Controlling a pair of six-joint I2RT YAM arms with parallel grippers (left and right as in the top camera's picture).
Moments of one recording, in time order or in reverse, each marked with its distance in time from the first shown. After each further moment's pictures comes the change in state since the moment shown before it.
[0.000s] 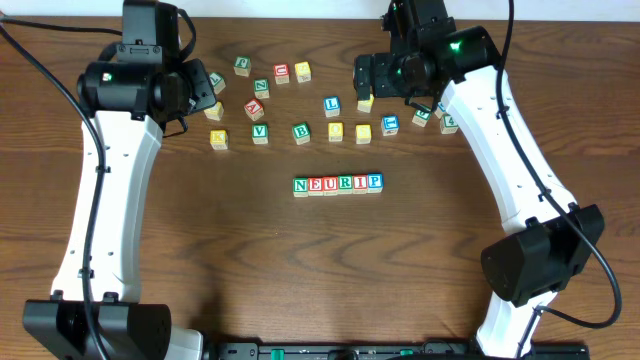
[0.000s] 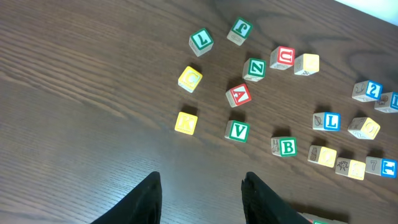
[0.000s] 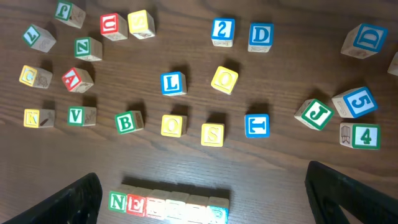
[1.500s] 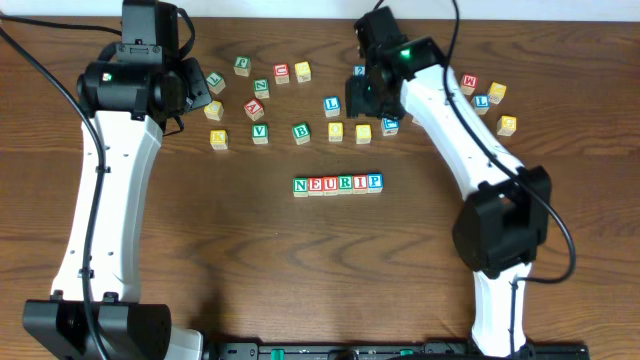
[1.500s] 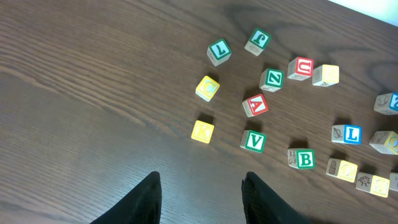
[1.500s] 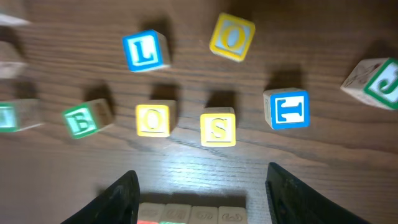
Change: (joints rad) left arm 0.000 0.000 0.000 0.009 -0.076 0.003; right arm 0.055 0.201 -0.010 0.009 0.047 0.114
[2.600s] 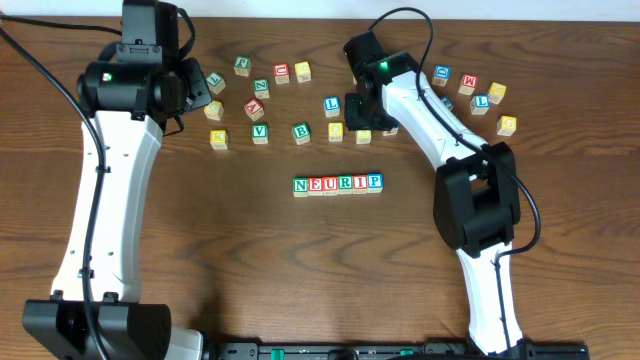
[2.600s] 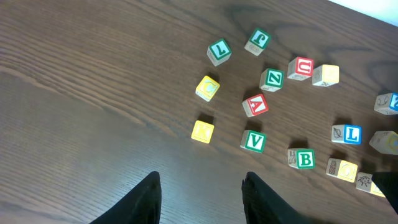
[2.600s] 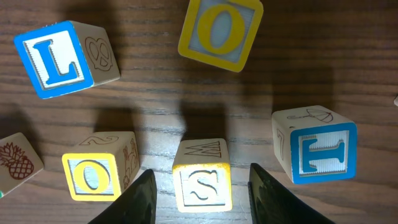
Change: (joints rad) left arm 0.000 0.000 0.000 0.000 0.000 0.000; right arm 0.000 0.167 -0.003 0.071 0.045 0.026
